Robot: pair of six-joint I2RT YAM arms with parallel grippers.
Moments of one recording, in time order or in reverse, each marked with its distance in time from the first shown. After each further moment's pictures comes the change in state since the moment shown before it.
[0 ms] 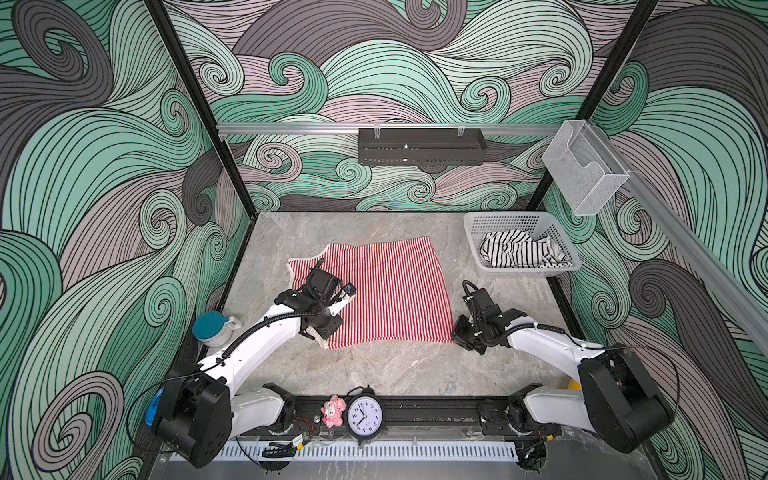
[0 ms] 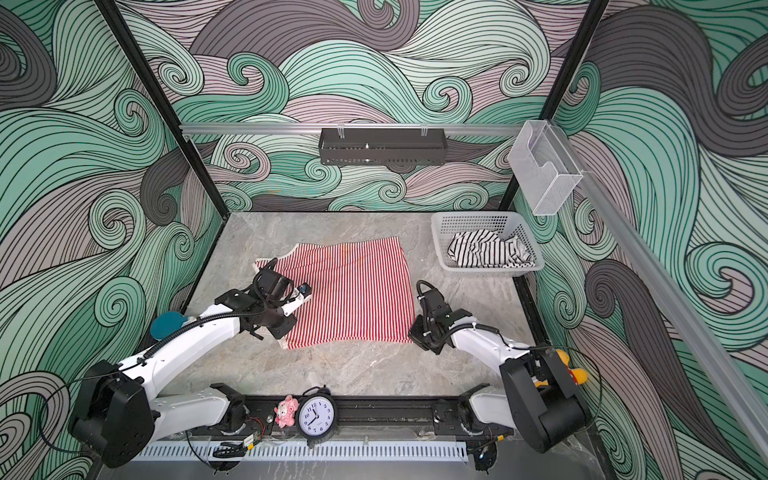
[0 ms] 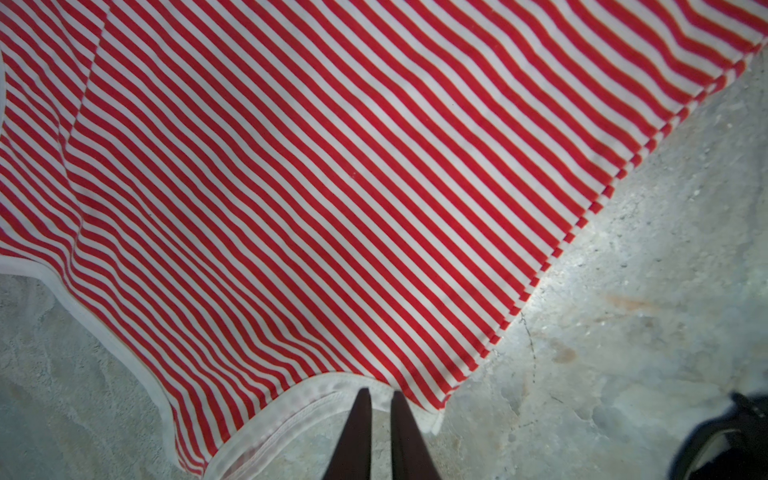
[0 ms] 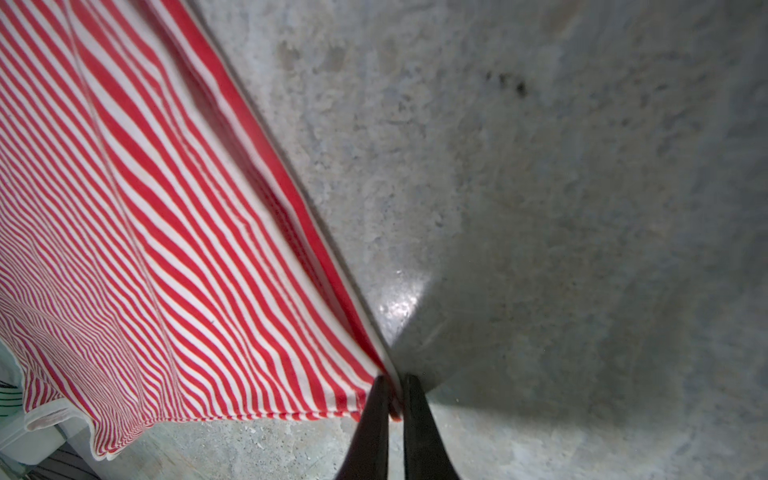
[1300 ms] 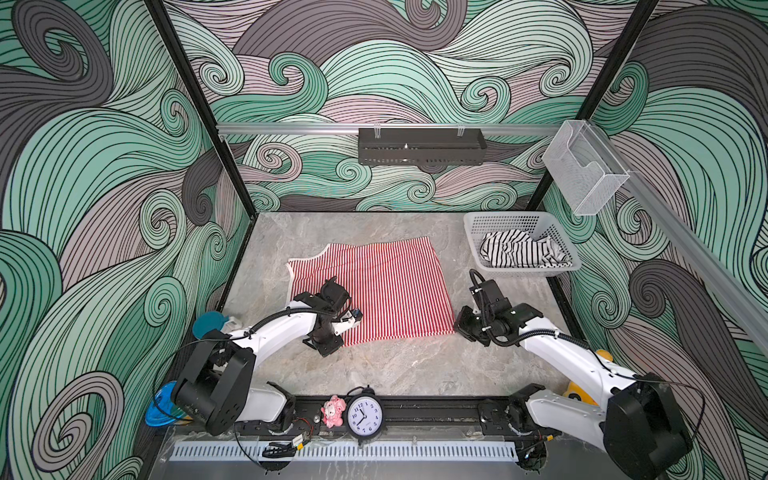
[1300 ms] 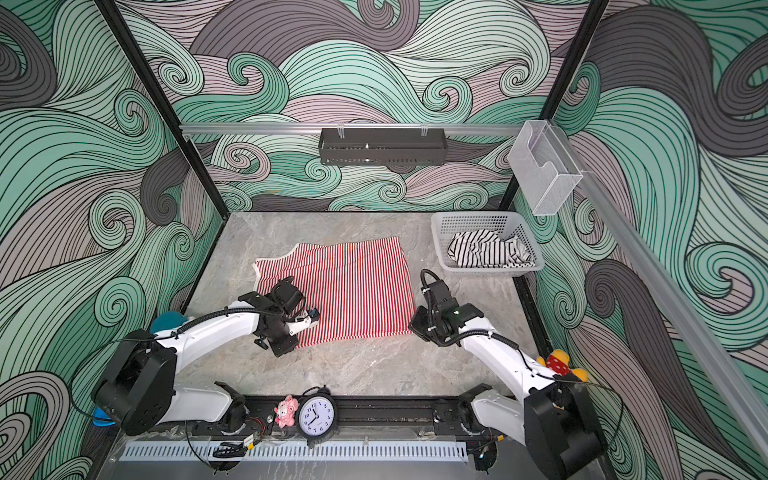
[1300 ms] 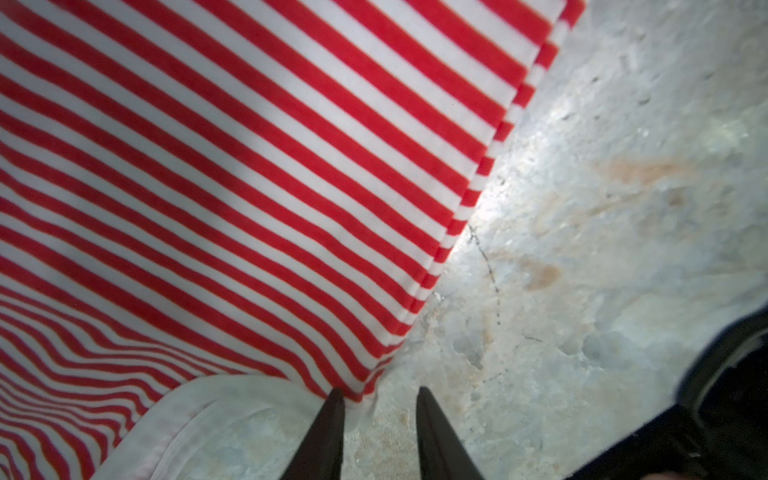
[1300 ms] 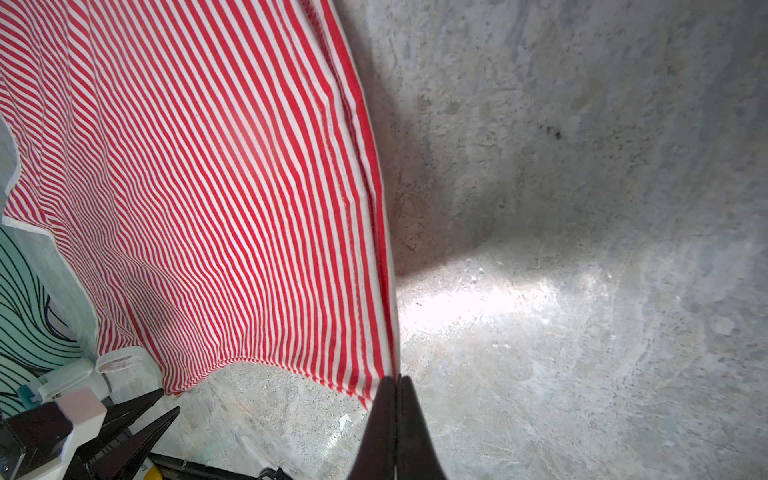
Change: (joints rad) left arm -0.059 0.161 -0.058 -0.080 0.037 0.104; right arm 0.000 -0.150 0.111 -0.168 0.001 -0.064
